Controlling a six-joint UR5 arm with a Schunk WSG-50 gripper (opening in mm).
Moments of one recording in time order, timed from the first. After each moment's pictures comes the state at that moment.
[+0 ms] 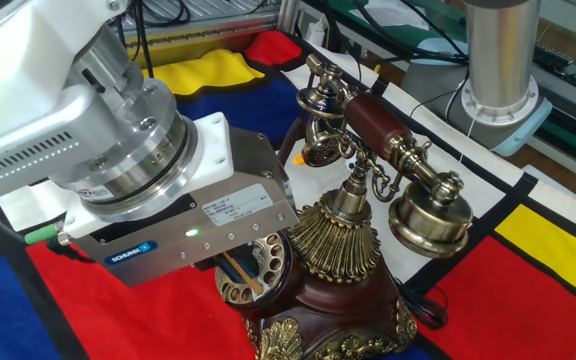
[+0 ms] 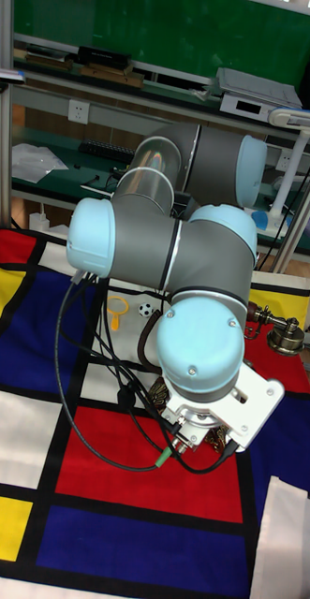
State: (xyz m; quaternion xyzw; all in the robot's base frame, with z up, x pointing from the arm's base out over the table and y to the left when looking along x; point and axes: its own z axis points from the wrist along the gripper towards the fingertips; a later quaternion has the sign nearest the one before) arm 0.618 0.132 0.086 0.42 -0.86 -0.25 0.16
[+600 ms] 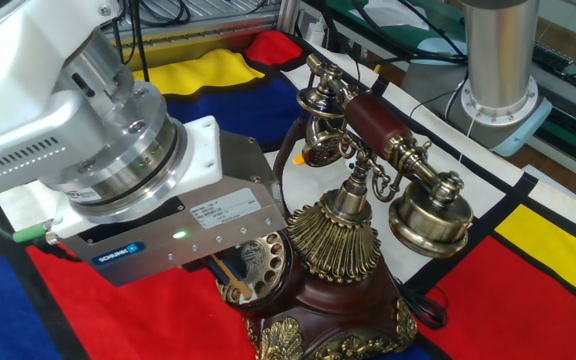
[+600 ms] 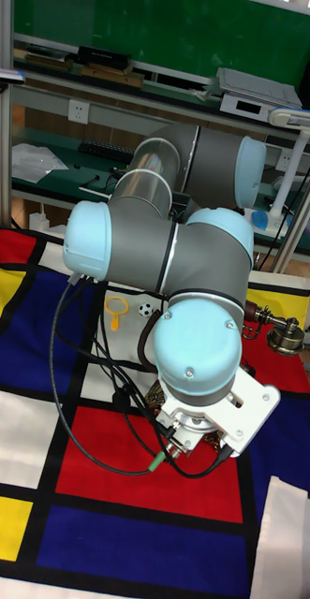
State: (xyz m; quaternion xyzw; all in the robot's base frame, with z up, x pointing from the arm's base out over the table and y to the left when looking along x) arm 0.627 0.125 0.079 0.42 -0.86 -0.24 0.16
